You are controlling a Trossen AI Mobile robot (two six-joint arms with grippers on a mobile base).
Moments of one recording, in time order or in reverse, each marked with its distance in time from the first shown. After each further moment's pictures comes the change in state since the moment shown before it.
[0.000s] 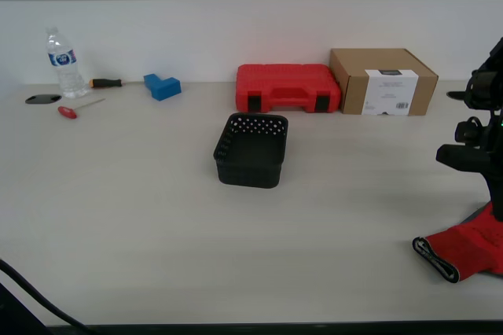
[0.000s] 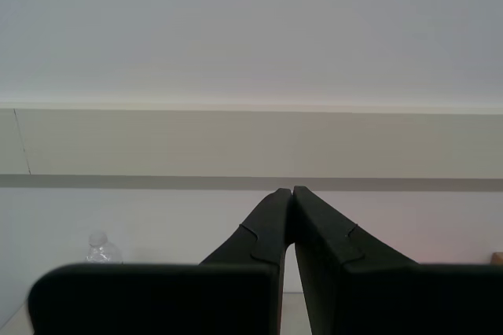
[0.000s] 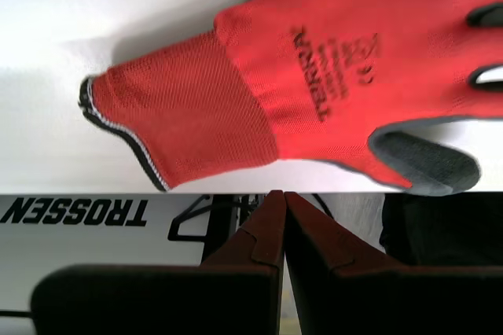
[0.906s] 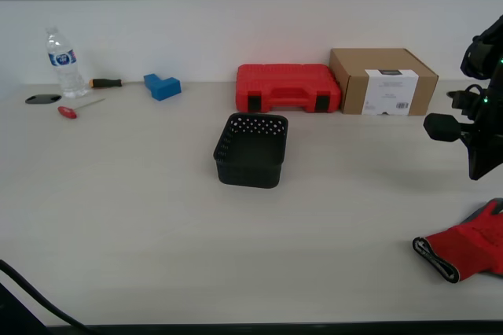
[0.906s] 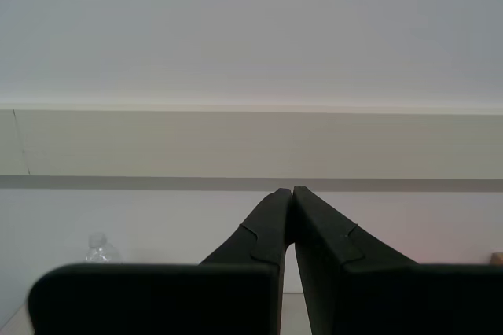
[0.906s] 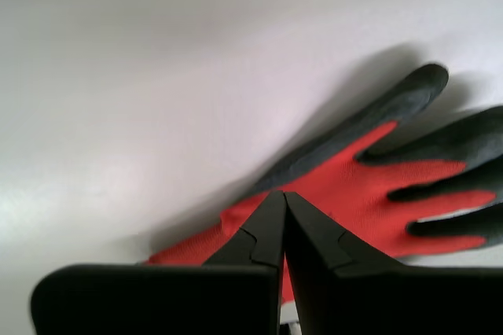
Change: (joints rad) arm 0 -0.005 0.000 0.118 0.160 0.013 0.190; arm 1 0.000 0.000 0.000 0.000 -0.002 0.000
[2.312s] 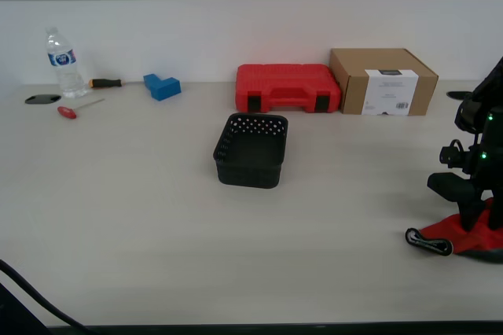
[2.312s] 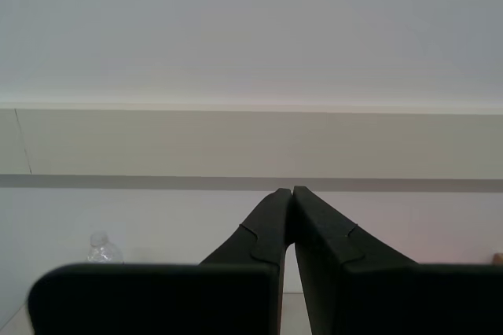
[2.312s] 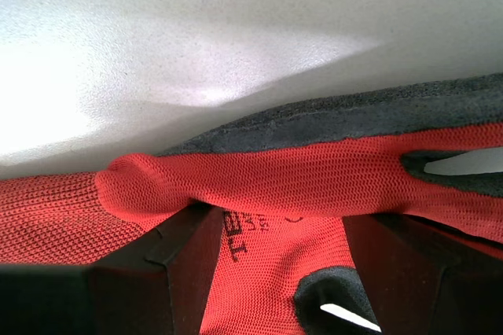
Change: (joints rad) arm 0 -0.043 0.288 0.006 0.135 0.044 -0.388; arm 1 0.000 0.000 0.000 0.000 -0.003 0.000
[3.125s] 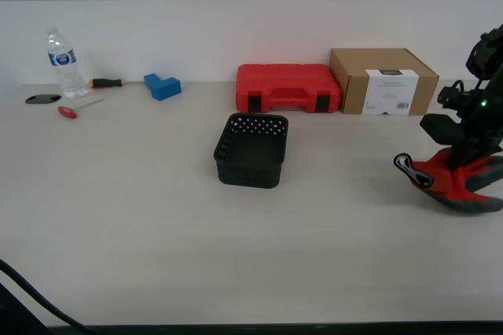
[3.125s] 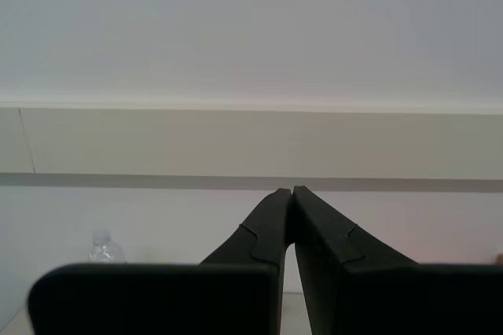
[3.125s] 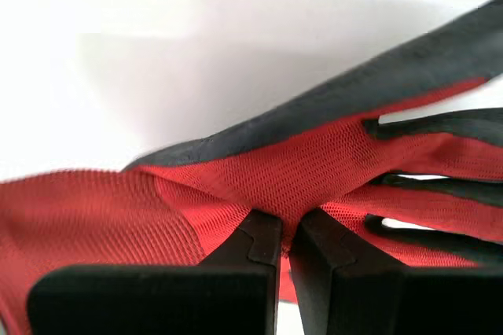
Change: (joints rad) arm 0 0.006 -0.262 0.003 0.053 -0.200 -0.020; arm 1 0.000 0.000 0.000 -0.001 -0.001 0.000
